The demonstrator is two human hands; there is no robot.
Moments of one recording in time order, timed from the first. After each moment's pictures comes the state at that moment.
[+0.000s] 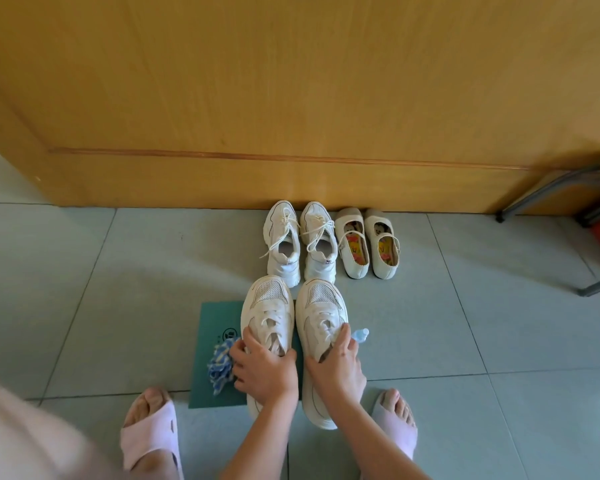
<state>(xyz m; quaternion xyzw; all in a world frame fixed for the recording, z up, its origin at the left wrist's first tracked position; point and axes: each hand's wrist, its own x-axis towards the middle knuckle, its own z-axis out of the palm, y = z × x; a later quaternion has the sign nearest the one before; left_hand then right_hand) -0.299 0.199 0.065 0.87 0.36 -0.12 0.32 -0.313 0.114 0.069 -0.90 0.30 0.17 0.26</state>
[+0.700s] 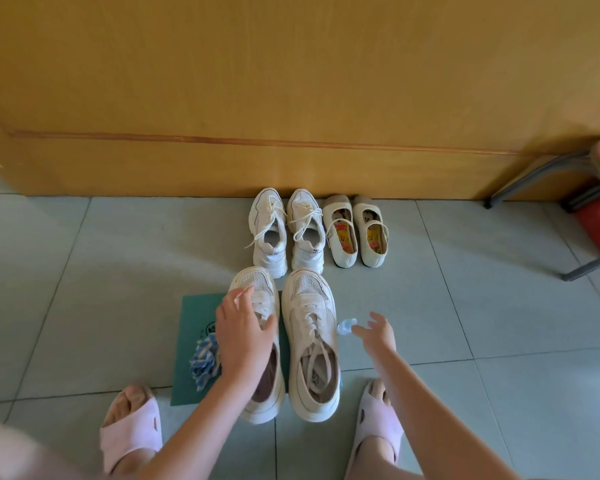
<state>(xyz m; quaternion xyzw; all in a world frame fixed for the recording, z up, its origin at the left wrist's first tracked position) -0.271 0.227 0.079 0.94 0.09 -0.02 0.32 -0.274 0.003 0.014 -0.76 0.43 0.16 0.46</state>
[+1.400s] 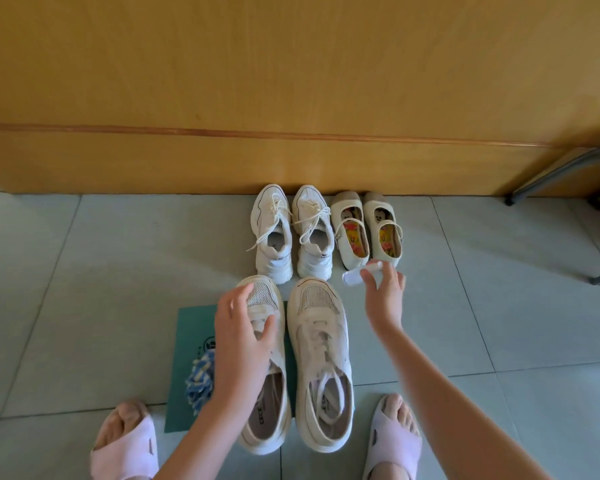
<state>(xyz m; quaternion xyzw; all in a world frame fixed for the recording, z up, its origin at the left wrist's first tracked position) -0.252 0.234 0.081 0.89 0.06 0.01 0.45 -0.197 0.010 0.025 -0.88 0.26 -0.06 0.40</state>
